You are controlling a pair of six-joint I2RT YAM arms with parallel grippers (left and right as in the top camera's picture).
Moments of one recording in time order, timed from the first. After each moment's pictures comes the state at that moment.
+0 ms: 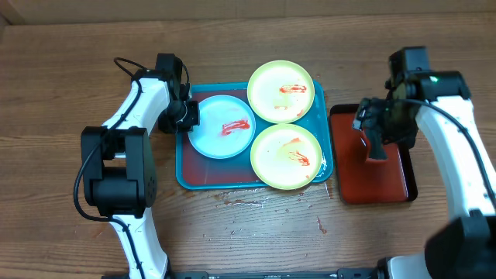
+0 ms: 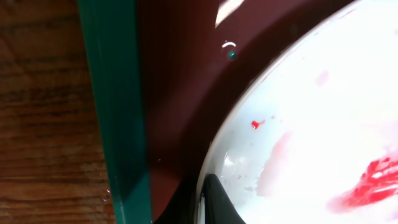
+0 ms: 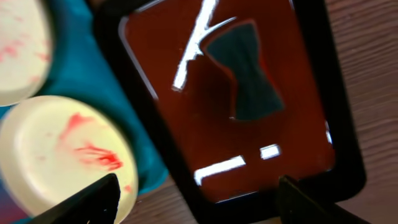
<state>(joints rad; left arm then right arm) -0.06 2.12 1.52 -0.93 0.10 -0.16 0.04 1.65 1.45 -1.26 -0.03 0.42</state>
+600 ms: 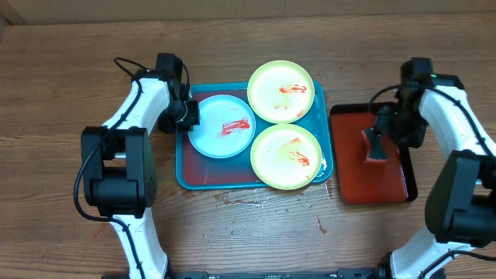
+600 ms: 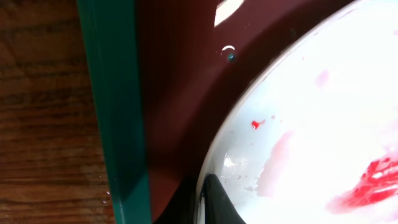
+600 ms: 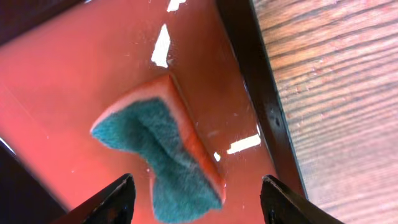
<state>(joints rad) -0.06 2.12 1.52 -0.92 0.10 -0.16 -0.14 1.87 1.36 -1.04 0.01 0.22</state>
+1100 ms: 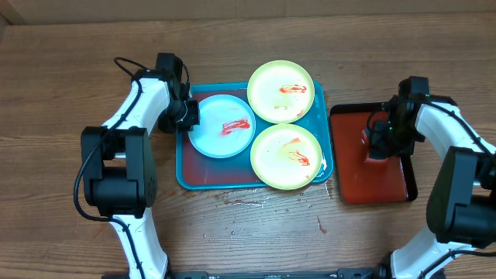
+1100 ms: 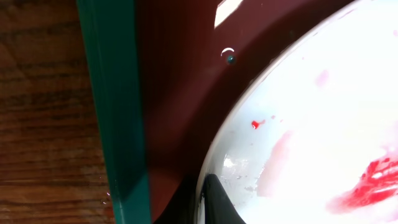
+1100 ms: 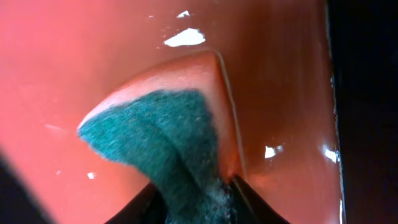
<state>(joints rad) -0.06 2.12 1.52 -0.92 0.10 -0.16 -0.15 1.87 1.17 -0.83 -0.11 0.13</state>
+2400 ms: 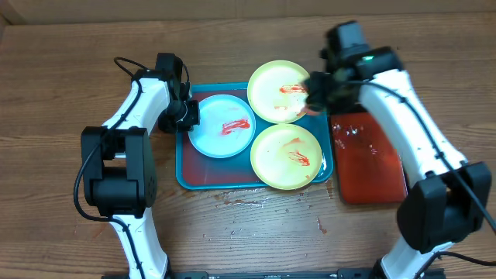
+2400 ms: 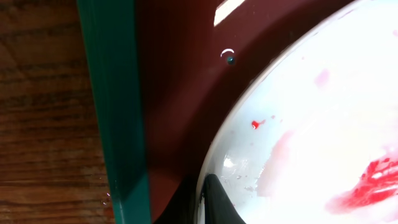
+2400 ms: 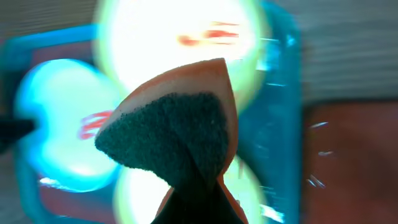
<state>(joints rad) -0.06 2.12 1.52 -0.92 0.10 -0.16 0.33 1.87 1.69 -1.02 -0.16 0.39</state>
